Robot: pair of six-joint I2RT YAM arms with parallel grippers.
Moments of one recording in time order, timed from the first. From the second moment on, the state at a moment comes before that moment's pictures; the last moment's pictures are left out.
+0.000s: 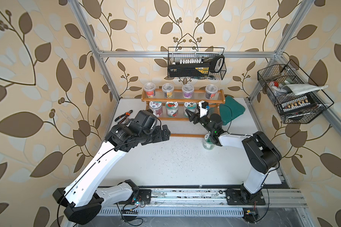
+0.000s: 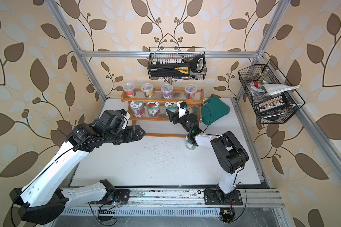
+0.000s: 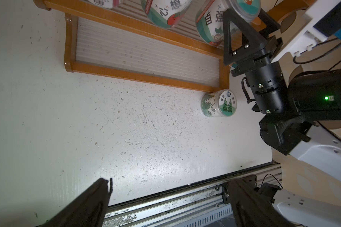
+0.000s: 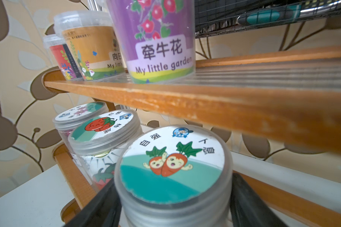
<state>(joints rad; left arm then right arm) -0.68 1.12 1.47 -1.23 0.01 -0.74 0.47 1.80 0.92 0.95 -0.08 0.16</state>
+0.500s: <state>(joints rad) -0.68 1.12 1.47 -1.23 0.02 -0.74 0.47 1.79 0.91 0.96 -0.08 0.16</state>
